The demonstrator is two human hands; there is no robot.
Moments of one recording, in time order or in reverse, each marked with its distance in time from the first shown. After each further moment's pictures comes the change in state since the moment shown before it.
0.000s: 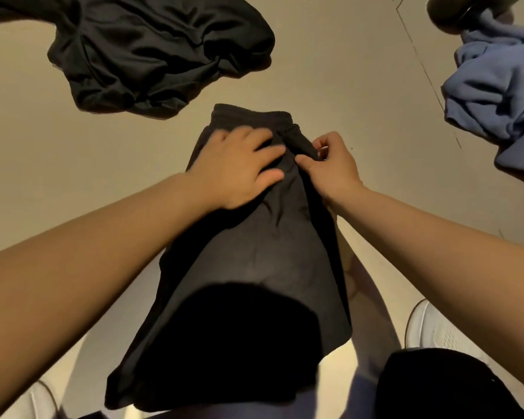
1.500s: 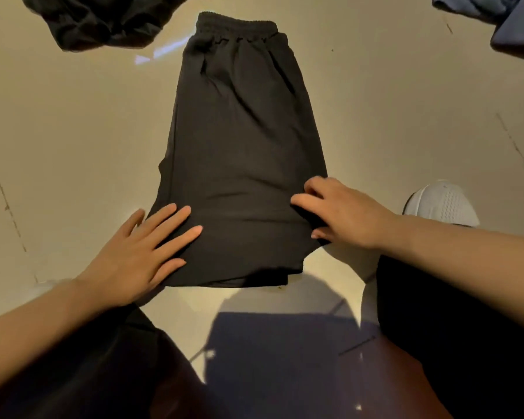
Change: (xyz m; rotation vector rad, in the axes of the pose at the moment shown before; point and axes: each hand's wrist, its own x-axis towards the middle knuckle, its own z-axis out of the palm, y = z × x) left_hand -0.266 0.023 0.065 0.094 -0.160 0.208; right_hand -0.164 0.117 -0.030 -0.851 -0.531 -0.661
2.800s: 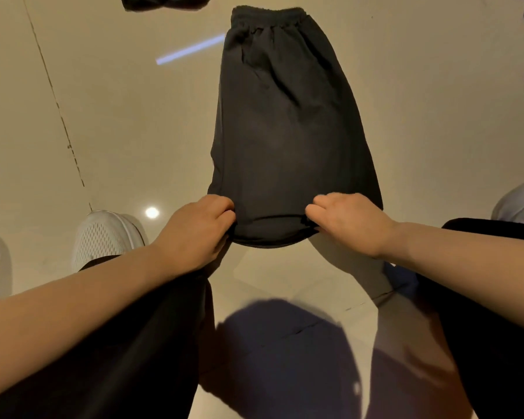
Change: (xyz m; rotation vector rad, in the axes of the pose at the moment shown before) left_hand -0.030 0.062 -0.006 -0.168 0.127 -0.077; right_hand -0.027 -0.097 0.050 -0.161 0.101 -0.123
